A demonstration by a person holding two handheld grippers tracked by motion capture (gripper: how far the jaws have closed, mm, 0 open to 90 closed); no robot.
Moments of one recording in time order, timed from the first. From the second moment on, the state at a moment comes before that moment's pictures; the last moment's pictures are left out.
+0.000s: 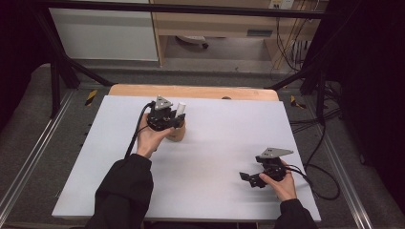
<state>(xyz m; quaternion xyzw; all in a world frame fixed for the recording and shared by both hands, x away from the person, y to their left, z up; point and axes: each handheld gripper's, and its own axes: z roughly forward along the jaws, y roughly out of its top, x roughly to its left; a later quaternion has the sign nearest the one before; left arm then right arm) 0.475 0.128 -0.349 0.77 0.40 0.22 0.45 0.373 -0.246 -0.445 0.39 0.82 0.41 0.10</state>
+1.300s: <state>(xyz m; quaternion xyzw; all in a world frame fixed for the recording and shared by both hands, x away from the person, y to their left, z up) 0.504 0.121 -0.390 0.79 0.40 0.22 0.42 0.373 -0.246 -0.447 0.38 0.82 0.41 0.10</state>
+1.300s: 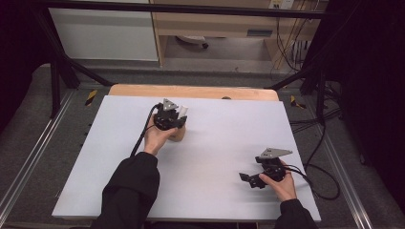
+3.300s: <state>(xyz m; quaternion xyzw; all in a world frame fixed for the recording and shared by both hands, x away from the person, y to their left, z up) 0.431 0.186 -0.358 0.82 0.37 0.19 0.39 0.373 -0.245 -0.447 0.38 0.82 0.41 0.10</state>
